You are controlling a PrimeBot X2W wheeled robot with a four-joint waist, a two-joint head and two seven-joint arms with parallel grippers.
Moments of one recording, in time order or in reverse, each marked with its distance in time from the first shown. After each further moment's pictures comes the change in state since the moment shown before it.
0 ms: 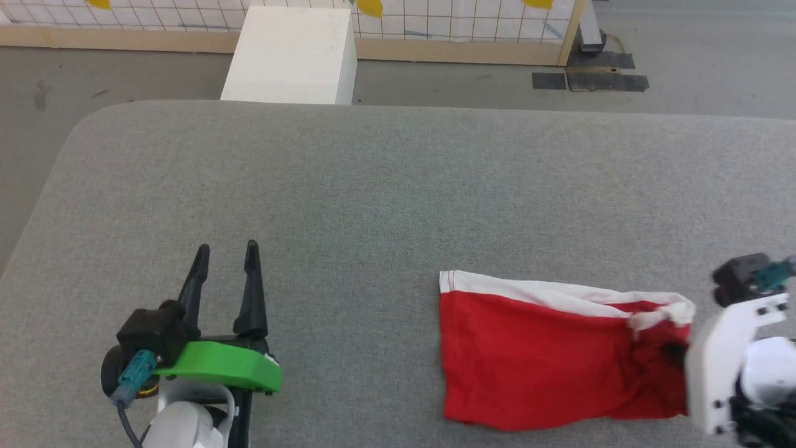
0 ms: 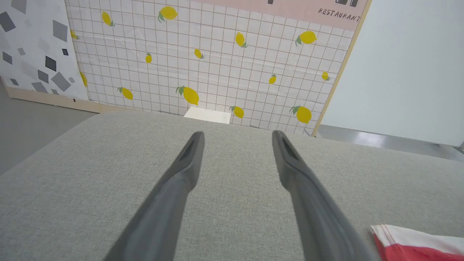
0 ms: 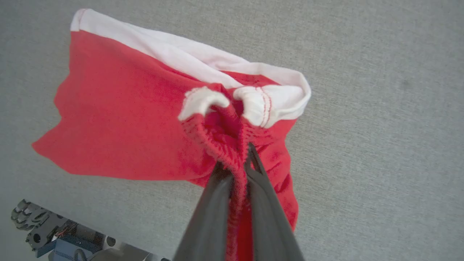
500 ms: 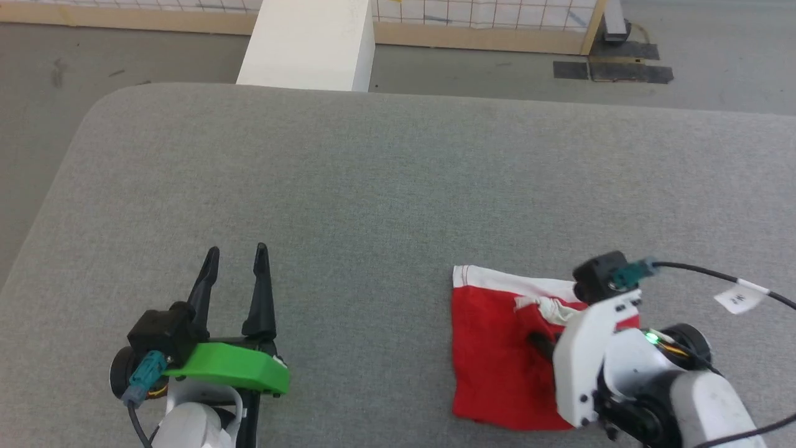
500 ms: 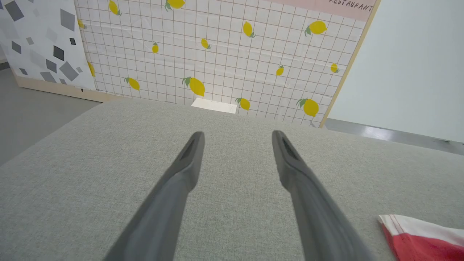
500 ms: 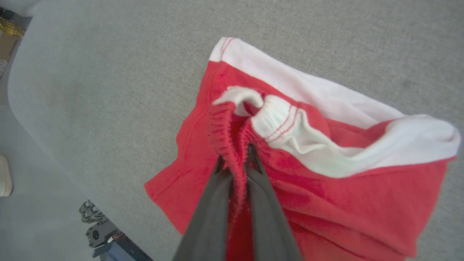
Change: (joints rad) left arm -0.001 -0.024 -0.002 0.016 0.017 -0.011 0.000; right arm -0.097 0.217 0.233 0.174 -0.038 0.000 -0.204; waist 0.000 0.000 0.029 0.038
